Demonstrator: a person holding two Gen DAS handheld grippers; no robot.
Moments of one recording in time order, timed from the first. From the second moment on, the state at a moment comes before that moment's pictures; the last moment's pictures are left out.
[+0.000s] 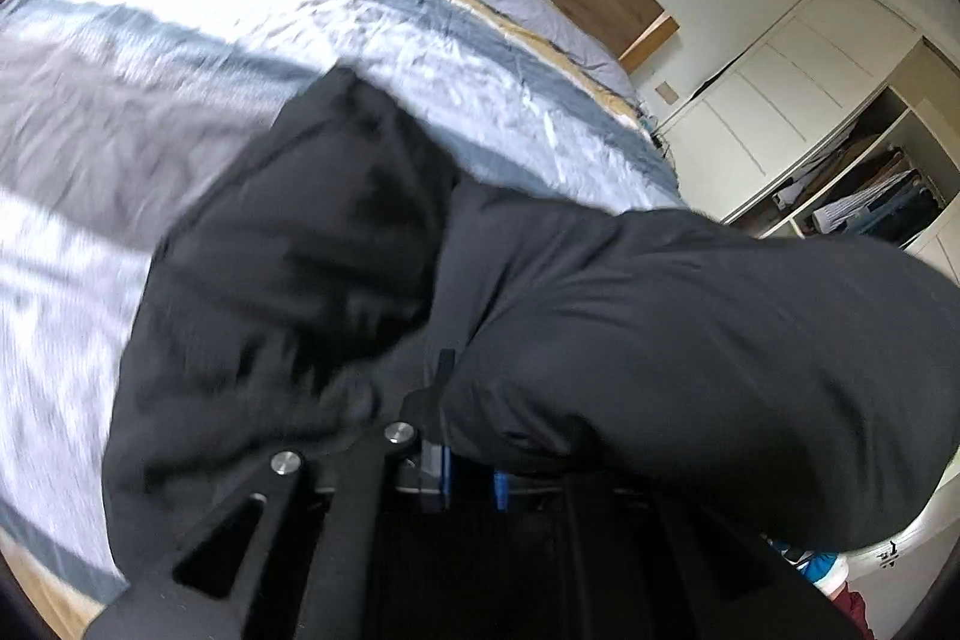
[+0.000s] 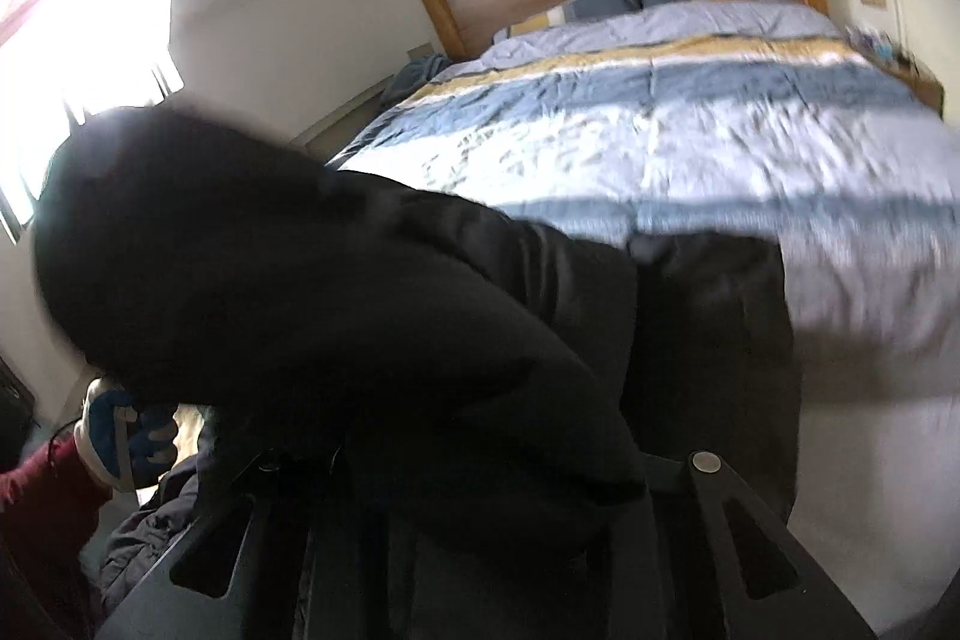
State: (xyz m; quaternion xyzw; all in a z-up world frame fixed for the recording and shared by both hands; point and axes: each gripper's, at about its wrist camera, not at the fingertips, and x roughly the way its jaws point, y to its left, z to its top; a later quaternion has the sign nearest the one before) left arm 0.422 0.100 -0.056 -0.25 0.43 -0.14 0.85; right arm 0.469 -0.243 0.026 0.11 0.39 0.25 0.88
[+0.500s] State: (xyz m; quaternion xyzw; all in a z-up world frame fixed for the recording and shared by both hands) left arm 0.405 0.096 -0.090 -0.25 0.47 -0.09 0.84; right arm 0.461 -0.228 0.005 0.04 0.42 0.21 0.88
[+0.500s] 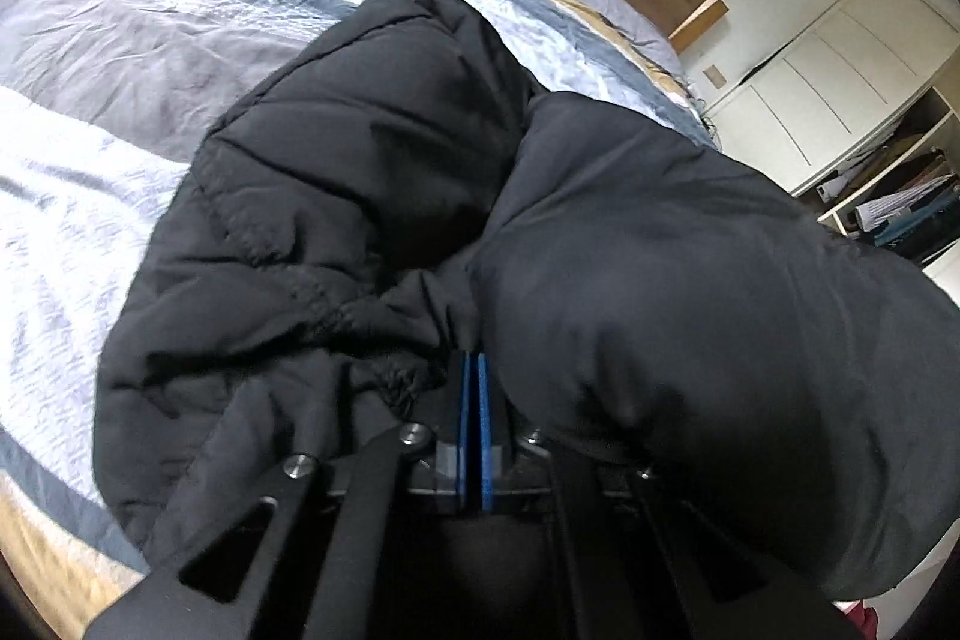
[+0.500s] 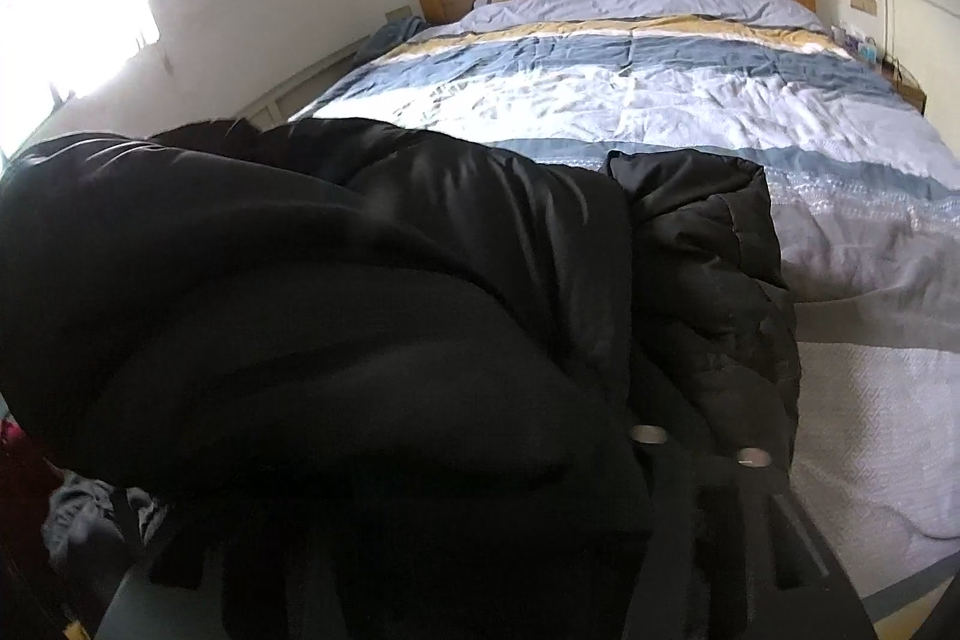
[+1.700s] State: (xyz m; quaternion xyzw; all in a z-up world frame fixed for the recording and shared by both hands) left arm 0.445 0.021 0.026 -0.12 0.43 -0.13 0.88; right arm 0.486 -0.177 0.079 0.00 0.39 0.26 0.88
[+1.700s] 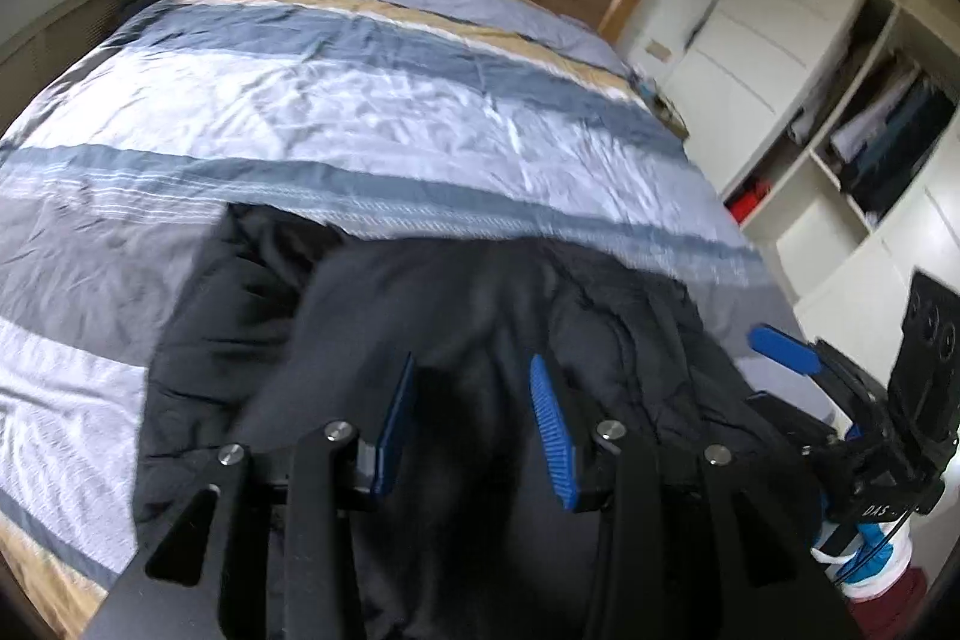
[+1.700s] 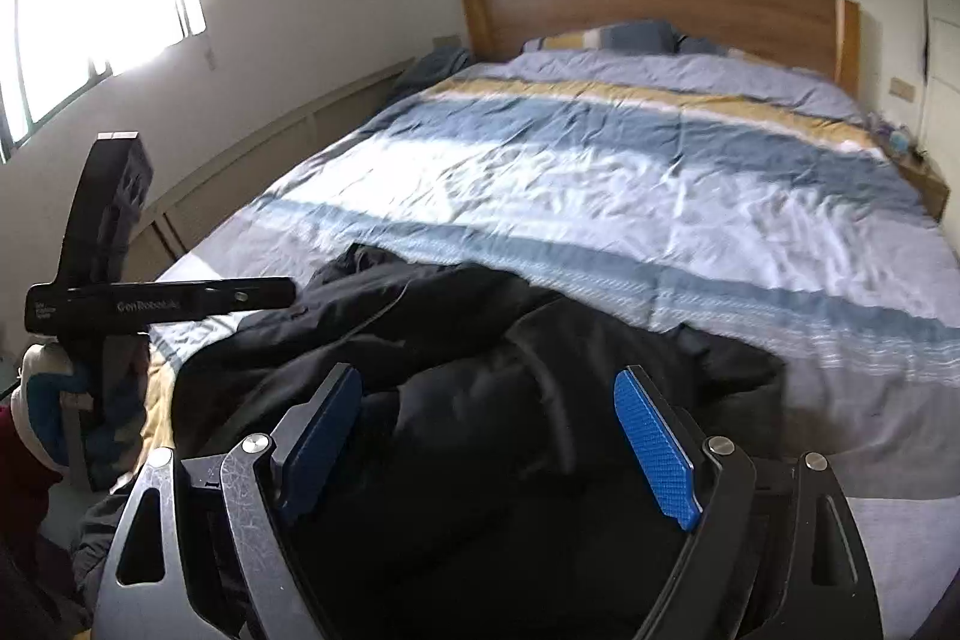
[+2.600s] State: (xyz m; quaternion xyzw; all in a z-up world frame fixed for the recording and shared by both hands) left arm 0.360 -0.027 -0.105 -0.01 0.44 -0.10 0.89; right arm 0.435 -0.183 -0.044 -0.05 0.45 0.26 0.85
